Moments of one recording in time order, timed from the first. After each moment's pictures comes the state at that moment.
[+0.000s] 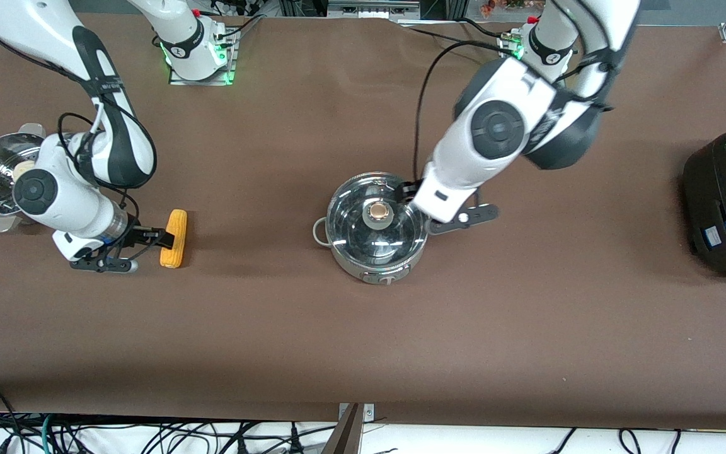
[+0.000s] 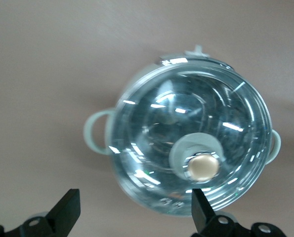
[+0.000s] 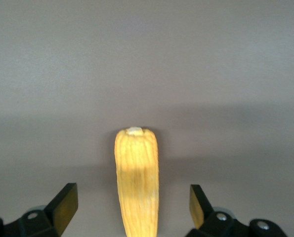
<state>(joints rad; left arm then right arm) -0.45 0.53 -0.17 -1.36 -0.13 1.80 -0.88 0.07 0.44 -0.02 -1.91 0.02 2.34 0.08</state>
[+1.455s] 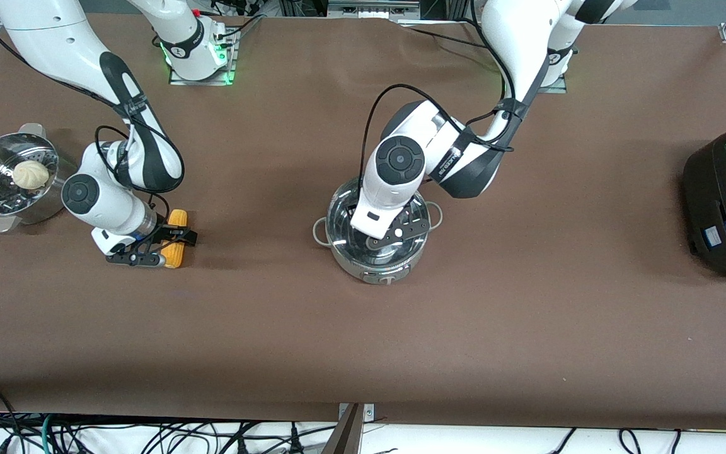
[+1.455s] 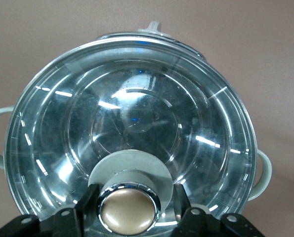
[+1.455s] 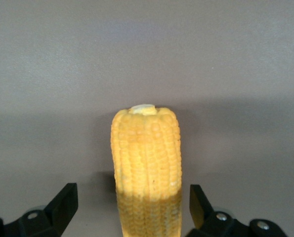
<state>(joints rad) -0.62 0.75 -0.07 -1.17 -0.13 1.87 -1.00 0.07 0.49 -0.01 -2.05 0.05 2.54 0.09</state>
